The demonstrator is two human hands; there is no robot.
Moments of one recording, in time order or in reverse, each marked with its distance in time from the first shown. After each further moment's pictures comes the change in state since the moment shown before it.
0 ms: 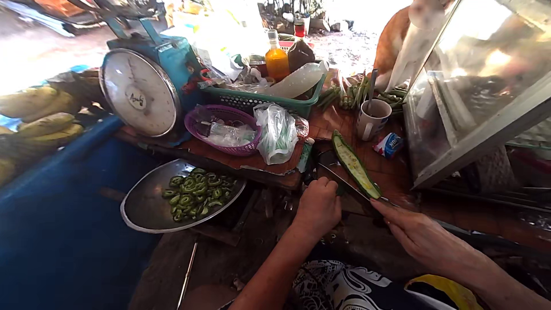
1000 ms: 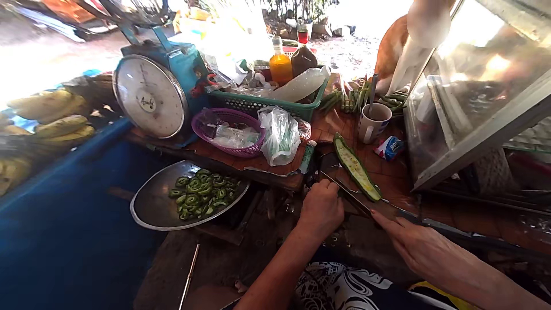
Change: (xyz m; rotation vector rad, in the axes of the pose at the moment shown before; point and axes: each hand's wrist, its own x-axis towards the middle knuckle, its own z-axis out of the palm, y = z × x) left_hand -0.001 0.005 0.003 -0.011 0.026 -0.049; right_hand -0.013 -0.014 0.001 -0.177 -0.052 -0.006
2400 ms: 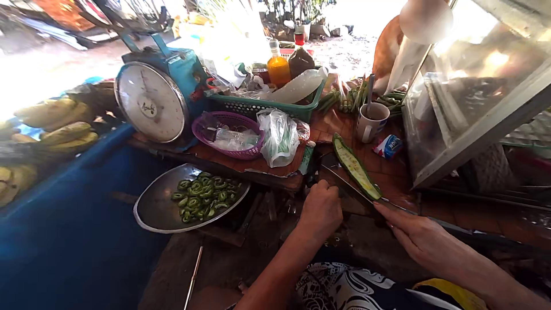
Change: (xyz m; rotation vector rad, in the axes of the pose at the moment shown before) left_hand -0.003 0.006 -0.011 0.032 -0.109 -0.039; right_hand 0.004 0.011 0.000 0.184 0.075 0.035
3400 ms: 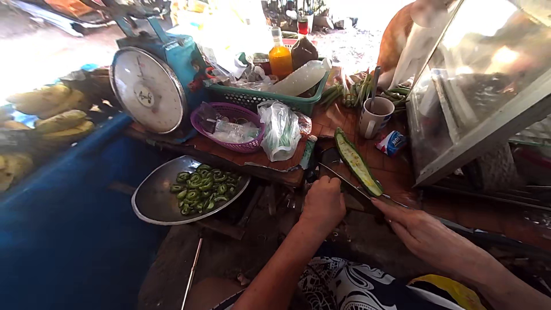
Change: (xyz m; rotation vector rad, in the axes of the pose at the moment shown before) left_hand 0.004 0.010 -0.006 -0.017 -0.049 -0.079; right_hand 0.008 0.002 -0.001 0.032 -0.048 -0.026
